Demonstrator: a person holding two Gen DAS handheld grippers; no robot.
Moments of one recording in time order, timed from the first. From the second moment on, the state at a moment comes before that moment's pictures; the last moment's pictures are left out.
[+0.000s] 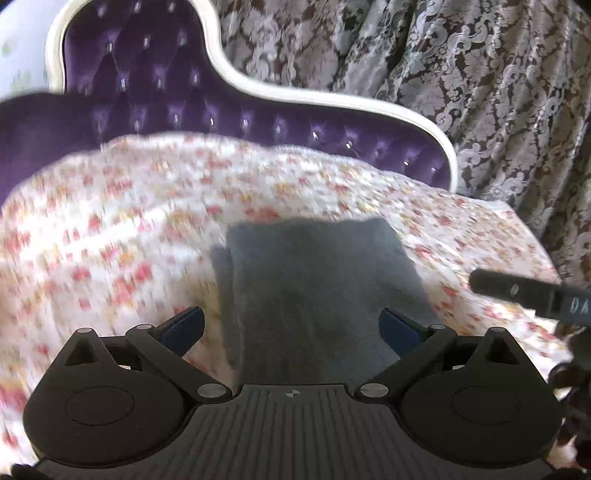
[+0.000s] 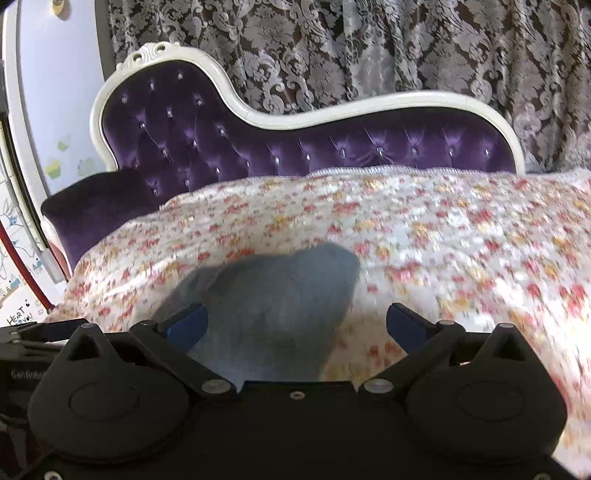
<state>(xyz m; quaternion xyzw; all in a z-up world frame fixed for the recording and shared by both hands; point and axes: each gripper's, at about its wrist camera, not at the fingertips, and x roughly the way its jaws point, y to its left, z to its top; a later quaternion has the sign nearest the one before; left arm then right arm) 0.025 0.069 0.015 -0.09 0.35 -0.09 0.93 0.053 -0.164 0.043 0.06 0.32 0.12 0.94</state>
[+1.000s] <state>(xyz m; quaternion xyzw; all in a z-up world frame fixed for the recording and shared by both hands) -0.031 0.051 0.041 0.01 0.37 0.06 0.93 -0.035 -0.138 0.057 0.06 0.36 0.11 0.93</state>
